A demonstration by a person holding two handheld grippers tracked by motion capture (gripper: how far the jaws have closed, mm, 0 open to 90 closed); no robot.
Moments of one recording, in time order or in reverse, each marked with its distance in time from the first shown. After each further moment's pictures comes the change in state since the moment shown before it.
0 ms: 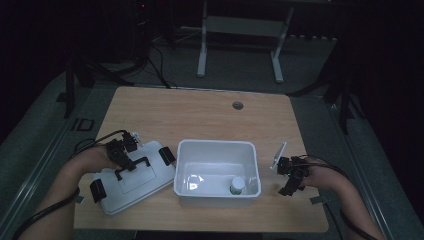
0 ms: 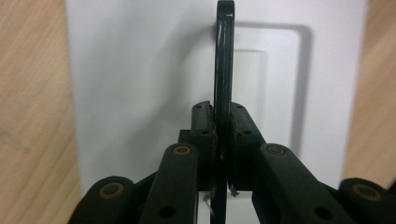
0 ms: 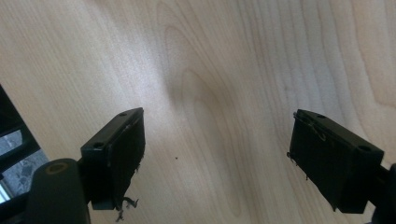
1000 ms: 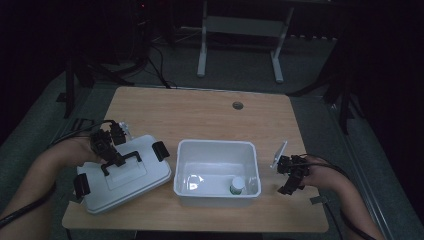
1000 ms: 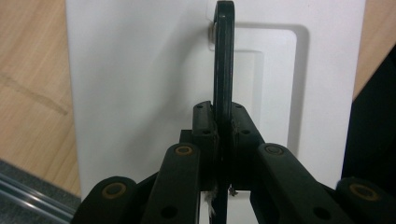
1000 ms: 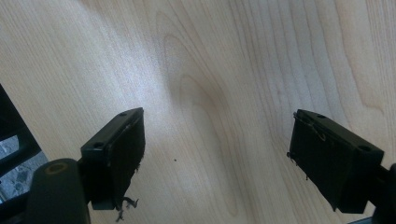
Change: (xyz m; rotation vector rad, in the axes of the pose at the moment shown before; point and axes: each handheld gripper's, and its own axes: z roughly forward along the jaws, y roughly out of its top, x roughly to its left) left arm -0.019 -0.010 -0.079 0.003 0.018 0.038; right arm 0.002 0.001 -0.006 -0.018 -0.017 0.004
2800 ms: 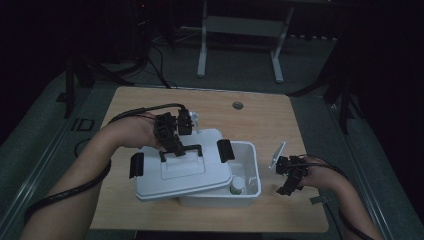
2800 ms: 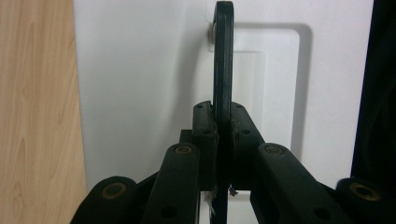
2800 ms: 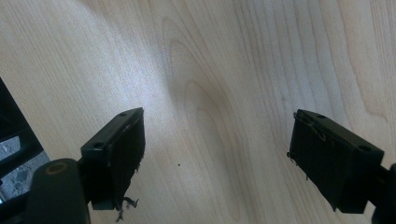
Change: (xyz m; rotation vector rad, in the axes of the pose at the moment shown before) left arm -0.103 0.151 -0.058 -0.061 -0.016 0.388; right arm 0.003 0.003 0.001 -0.003 0.004 -0.011
